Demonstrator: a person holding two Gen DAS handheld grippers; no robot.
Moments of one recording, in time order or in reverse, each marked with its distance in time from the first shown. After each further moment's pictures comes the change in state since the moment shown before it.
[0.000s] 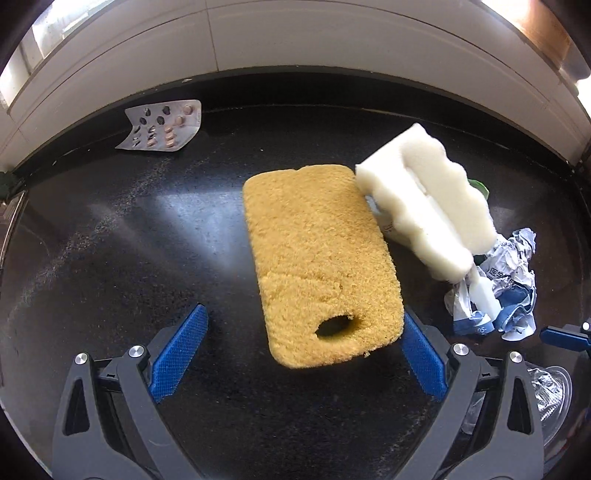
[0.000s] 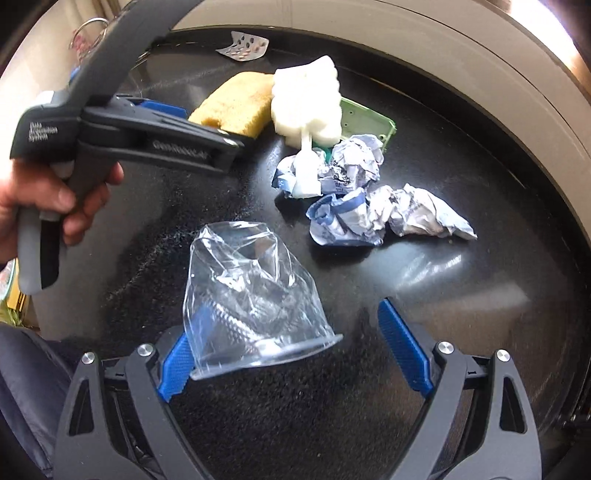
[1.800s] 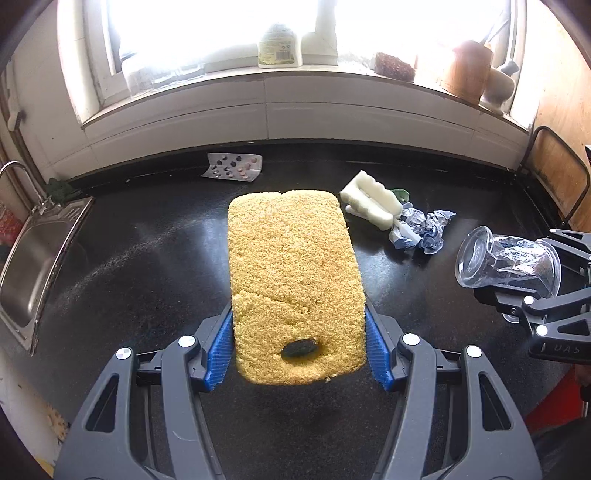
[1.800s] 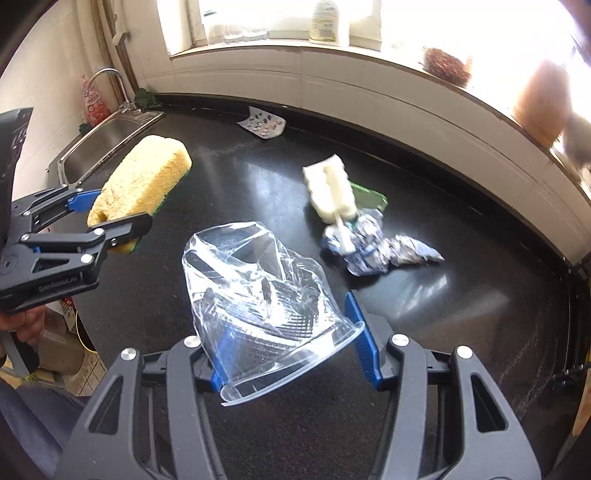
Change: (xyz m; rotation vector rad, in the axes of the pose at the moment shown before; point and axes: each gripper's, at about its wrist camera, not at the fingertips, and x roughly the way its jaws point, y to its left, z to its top) left arm -0.185 0.030 -0.101 0.021 -0.225 0.005; right arm -0.101 0.049 -0.001 0.078 -0.206 -0.031
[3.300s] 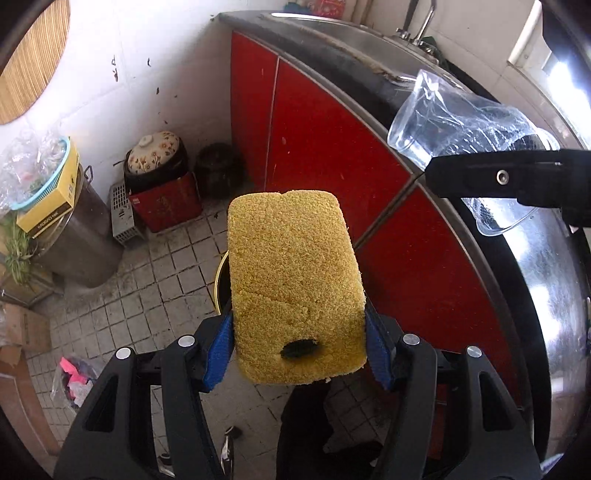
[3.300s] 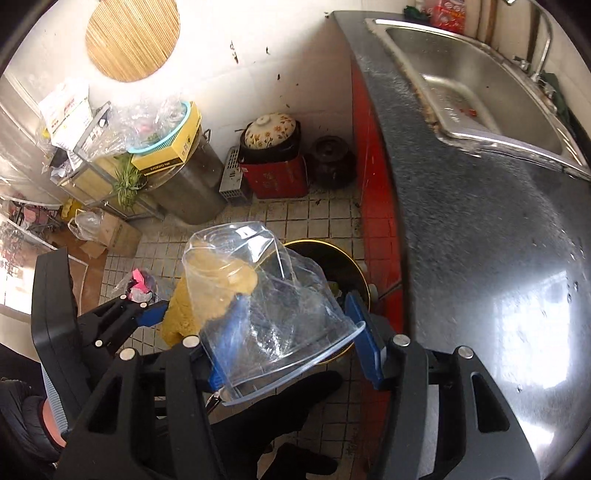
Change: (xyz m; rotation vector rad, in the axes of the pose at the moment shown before) left arm -0.072 0.307 -0.347 -0.984 0.125 0.454; right arm 0.131 0.563 0.039 -0.836 0.300 0.601
